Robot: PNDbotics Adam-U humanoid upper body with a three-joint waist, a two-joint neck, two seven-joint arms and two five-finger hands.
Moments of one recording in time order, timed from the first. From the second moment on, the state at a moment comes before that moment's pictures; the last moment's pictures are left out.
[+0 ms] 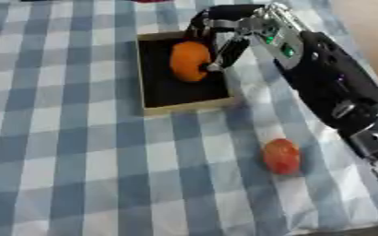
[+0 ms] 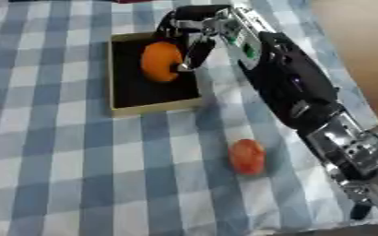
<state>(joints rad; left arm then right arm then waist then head) -0.38 0.51 0.05 -1.99 -0.23 -0.25 0.53 -1.01 -0.45 0.28 -1.00 0.73 -0.41 0.56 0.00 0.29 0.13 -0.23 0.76</state>
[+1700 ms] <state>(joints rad) -0.37 0.52 0.05 -1.99 -0.24 -0.24 0.53 -0.56 -0.96 0.22 -1.85 0.43 -0.26 0.50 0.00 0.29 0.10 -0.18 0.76</state>
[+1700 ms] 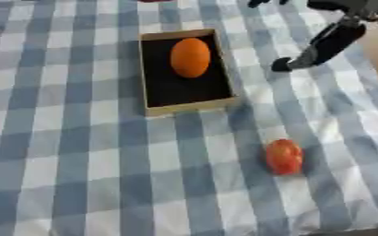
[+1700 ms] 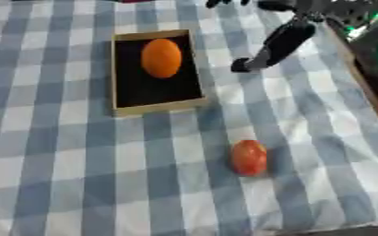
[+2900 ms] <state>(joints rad) -0.36 0.53 0.06 -1.99 -0.25 -0.24 0.54 -0.28 -1.02 0.20 -1.98 0.36 -0.23 0.56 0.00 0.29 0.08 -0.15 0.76</state>
